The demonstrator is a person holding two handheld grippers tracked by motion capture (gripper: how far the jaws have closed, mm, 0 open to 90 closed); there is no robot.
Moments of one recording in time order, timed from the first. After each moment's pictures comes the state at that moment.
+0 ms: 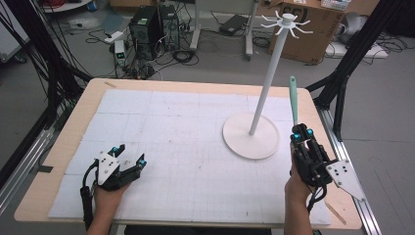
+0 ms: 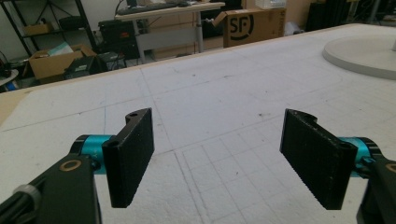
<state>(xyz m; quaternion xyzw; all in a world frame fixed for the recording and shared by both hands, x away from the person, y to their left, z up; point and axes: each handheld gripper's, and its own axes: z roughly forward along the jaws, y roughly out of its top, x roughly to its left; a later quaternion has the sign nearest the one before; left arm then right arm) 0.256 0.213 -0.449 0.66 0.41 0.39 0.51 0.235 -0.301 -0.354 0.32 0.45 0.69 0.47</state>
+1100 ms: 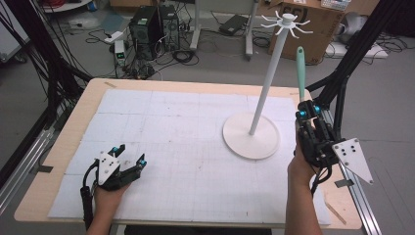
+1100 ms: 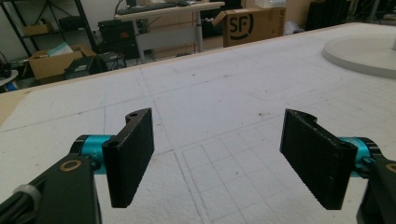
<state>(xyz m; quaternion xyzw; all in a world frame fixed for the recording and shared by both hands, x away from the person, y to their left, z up) 0.256 0.213 -0.450 0.66 0.41 0.38 0.51 0.256 -0.294 -0.302 0.29 0.43 0.69 0.50</state>
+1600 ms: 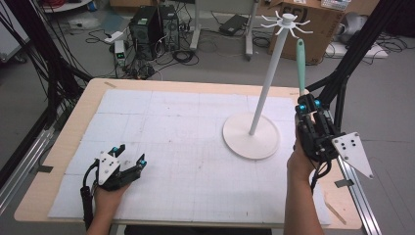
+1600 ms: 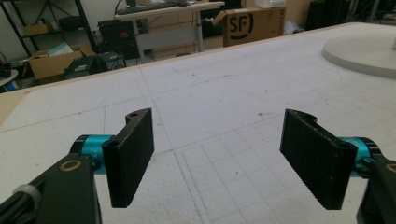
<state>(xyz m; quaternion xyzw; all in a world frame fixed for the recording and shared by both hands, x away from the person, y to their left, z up) 0.256 0.213 -0.450 0.66 0.41 0.38 0.51 0.262 -0.290 -0.290 0.28 0.43 0.69 0.51</state>
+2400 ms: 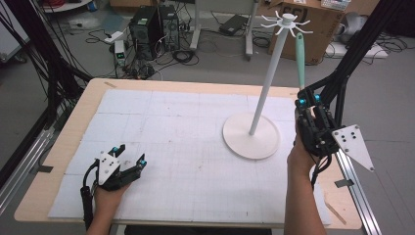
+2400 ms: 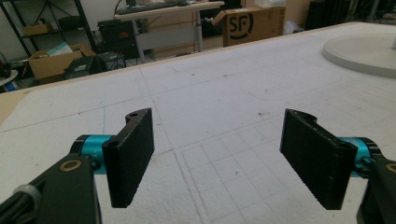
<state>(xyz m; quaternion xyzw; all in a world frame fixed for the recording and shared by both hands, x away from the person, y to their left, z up) 0.256 0.213 -0.450 0.66 0.41 0.38 0.51 0.270 -0.289 -0.281 0.29 0.43 0.69 0.51</state>
